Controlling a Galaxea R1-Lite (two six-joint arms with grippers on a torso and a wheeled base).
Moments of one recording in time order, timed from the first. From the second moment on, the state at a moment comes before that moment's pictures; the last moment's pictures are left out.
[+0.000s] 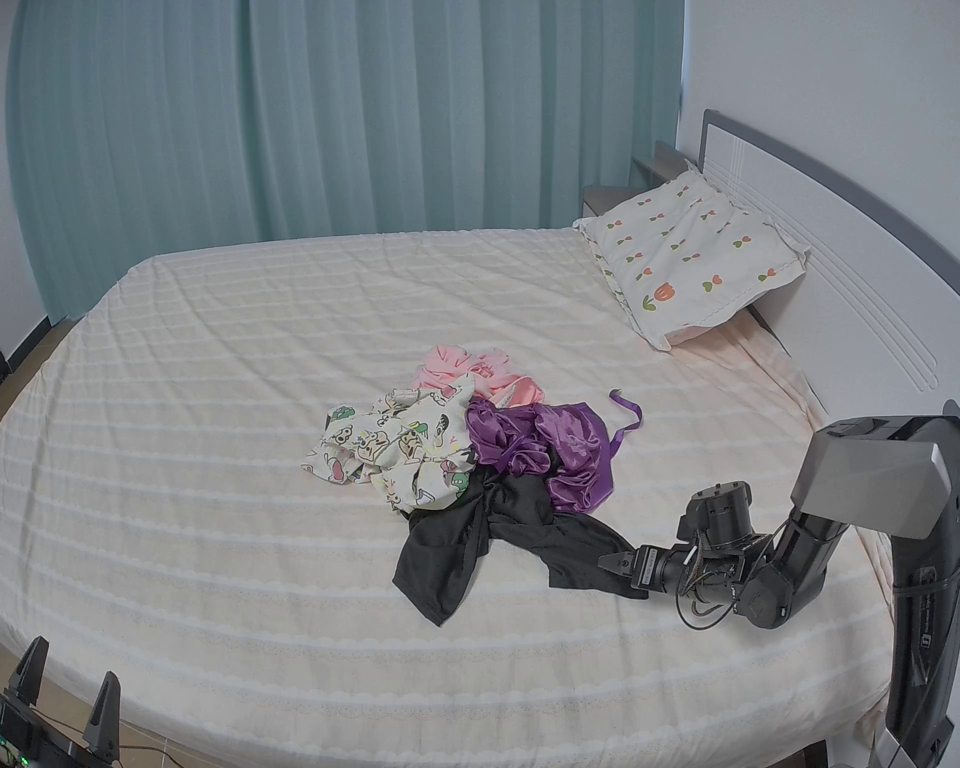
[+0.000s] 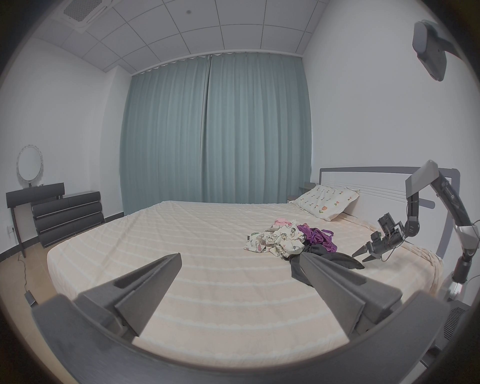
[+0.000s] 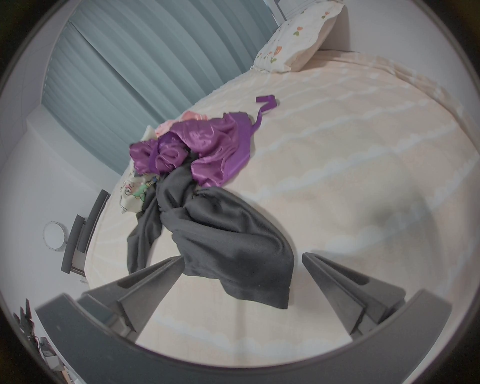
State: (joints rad) left arm 0.00 0.02 -0.02 0.00 0.03 -0.02; right arm 0.35 2.37 -0.72 -0.96 0.08 0.53
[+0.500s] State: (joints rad) left arm 0.00 0.02 -0.02 0.00 0.03 -0.01; right arm 0.36 2.51 -0.79 -1.07 0.08 0.53
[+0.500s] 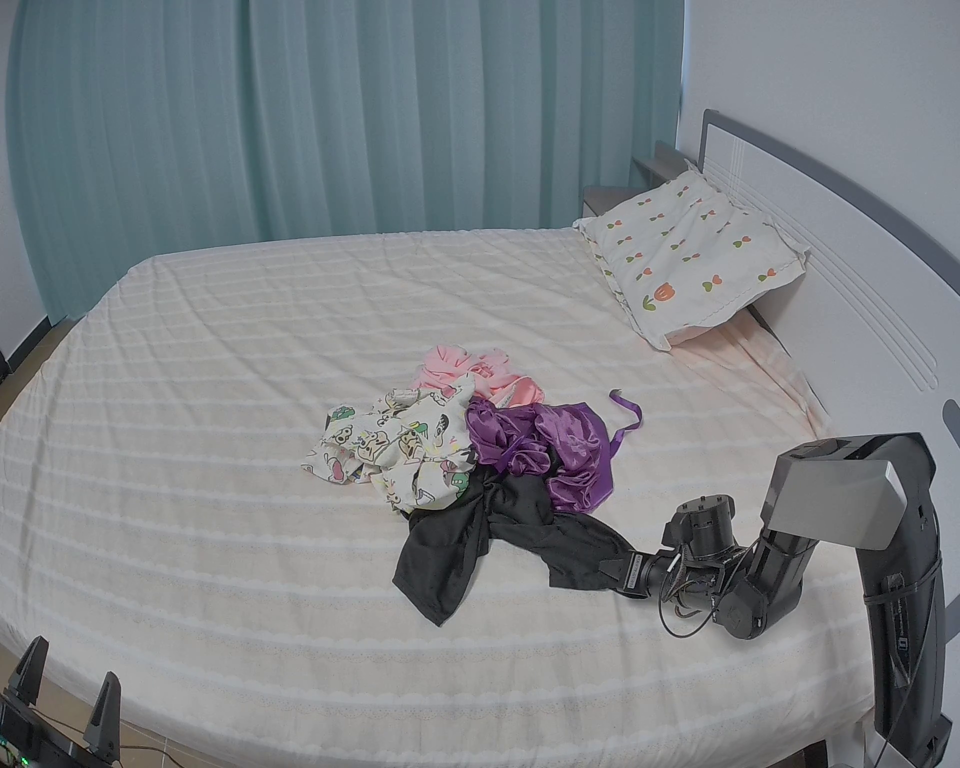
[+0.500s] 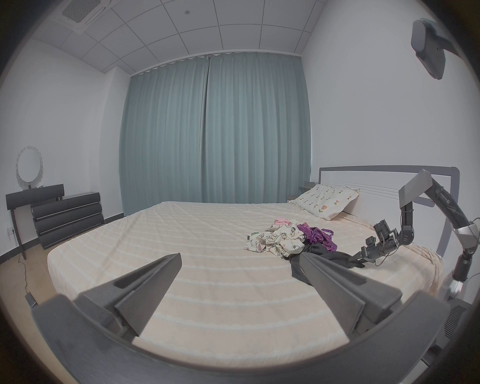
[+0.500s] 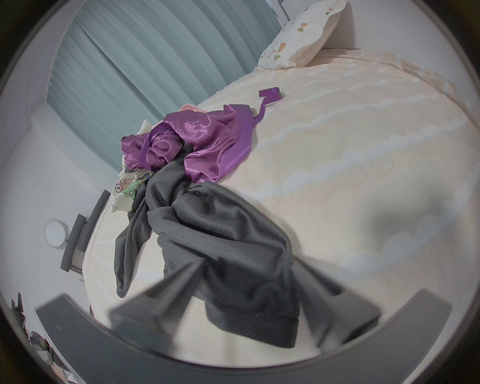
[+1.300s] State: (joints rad) left arm 0.00 0.02 -0.03 -0.01 -0.02 -0.05; right arm 0.35 2.44 -0.51 -1.44 0.24 0.71
